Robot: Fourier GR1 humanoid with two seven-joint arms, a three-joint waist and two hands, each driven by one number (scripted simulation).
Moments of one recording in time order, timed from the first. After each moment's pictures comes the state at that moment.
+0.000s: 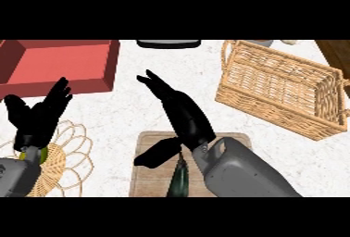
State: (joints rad) left arm -0.21 0.53 -0.16 -1.36 0.38 0.20 0.14; right arm -0.69 -0.10 0.64 -1.51 0.15 -0.24 0.55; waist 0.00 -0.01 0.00
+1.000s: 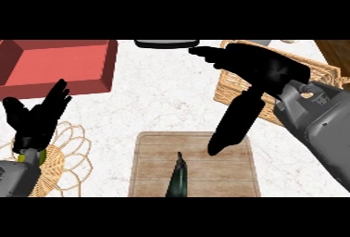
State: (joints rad) left arm -0.20 0.51 -0.13 -1.37 0.36 0.19 0.15; right arm -0.93 -0.45 0.40 -1.63 -0.35 0.30 1.08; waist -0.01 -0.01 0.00
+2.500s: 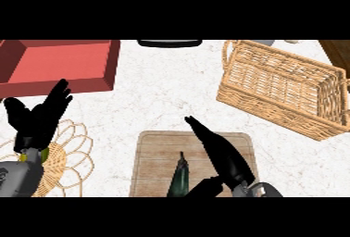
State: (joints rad) left arm -0.19 0.42 -0.03 -1.37 0.25 0.10 0.17; right arm -0.23 -0.17 0.61 -1.73 0.29 0.01 0.67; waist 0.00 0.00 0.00
